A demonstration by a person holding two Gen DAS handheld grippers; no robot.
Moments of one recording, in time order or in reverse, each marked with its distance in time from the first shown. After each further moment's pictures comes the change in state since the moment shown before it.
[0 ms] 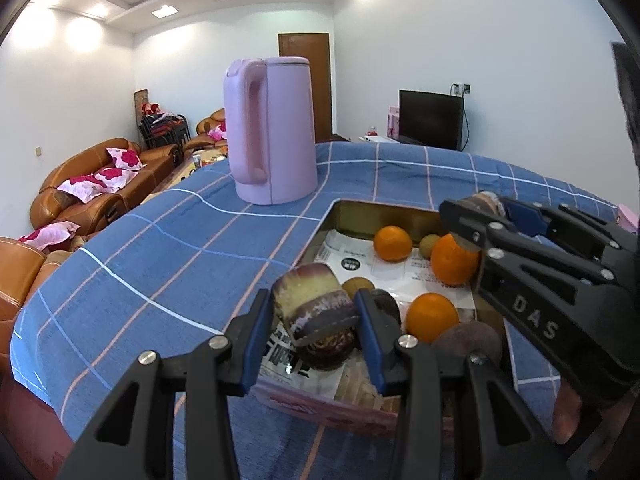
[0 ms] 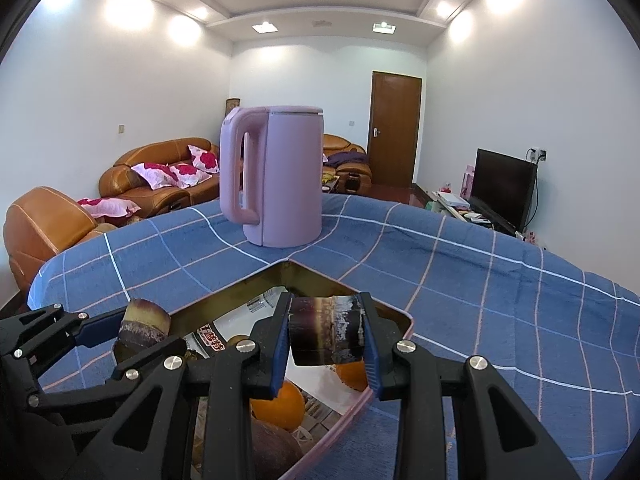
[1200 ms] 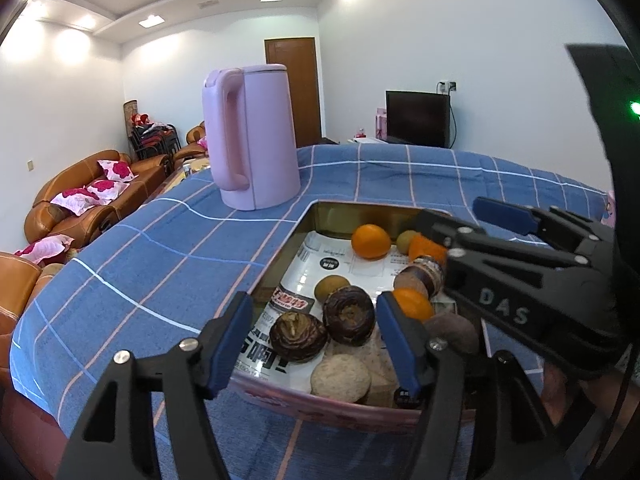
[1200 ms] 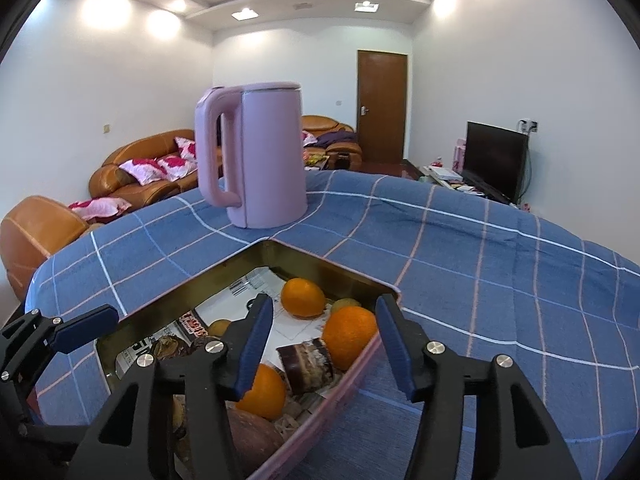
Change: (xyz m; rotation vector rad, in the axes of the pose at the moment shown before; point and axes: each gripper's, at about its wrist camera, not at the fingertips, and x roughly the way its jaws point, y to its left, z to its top) left arm -0.008 -0.015 -0.004 0.040 -0.021 -0.020; right arm 0.002 -0.017 -0.009 0.082 0.042 -0.033
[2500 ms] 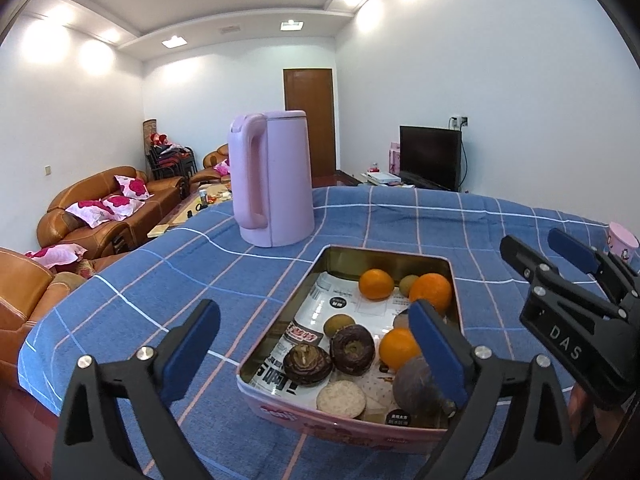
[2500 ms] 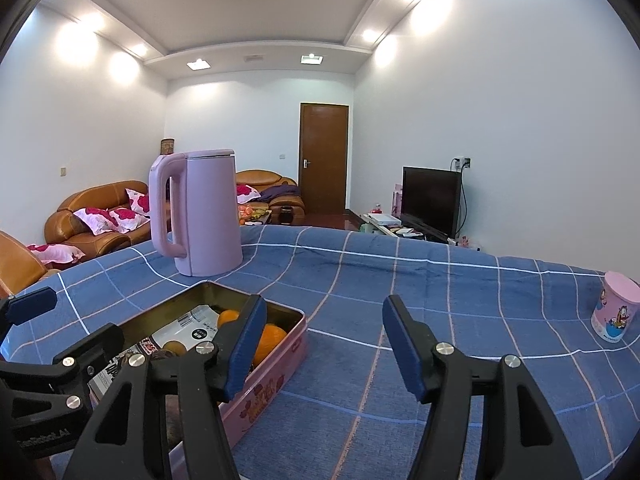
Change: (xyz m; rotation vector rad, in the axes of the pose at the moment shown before) left arm -0.030 0.003 0.012 -0.043 -0.125 0.043; right arm -0.062 -0.028 -0.014 0.043 -0.198 -0.198
